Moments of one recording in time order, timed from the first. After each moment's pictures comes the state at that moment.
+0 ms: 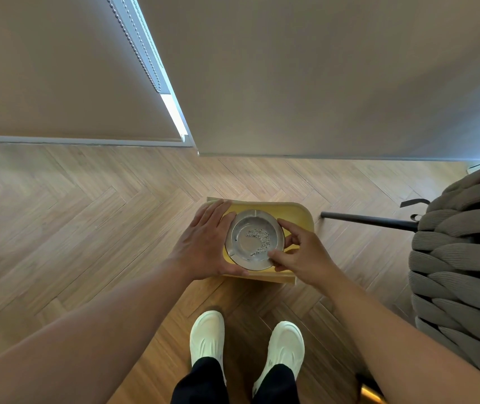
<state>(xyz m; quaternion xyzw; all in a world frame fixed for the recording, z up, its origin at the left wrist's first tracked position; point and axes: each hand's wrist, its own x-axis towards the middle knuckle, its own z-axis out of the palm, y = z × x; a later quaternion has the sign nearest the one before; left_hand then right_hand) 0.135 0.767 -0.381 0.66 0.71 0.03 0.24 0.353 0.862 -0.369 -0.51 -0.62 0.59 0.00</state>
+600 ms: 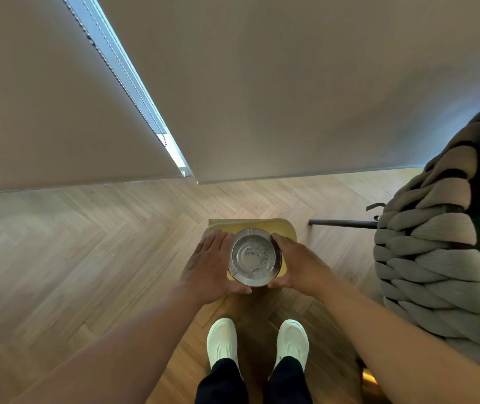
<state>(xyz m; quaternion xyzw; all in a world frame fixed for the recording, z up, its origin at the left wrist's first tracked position) 0.148 0.750 -0.292 0.63 0.72 0.05 0.29 0.352 0.856 -0.273 -0.42 -0.80 0.41 -0.13</state>
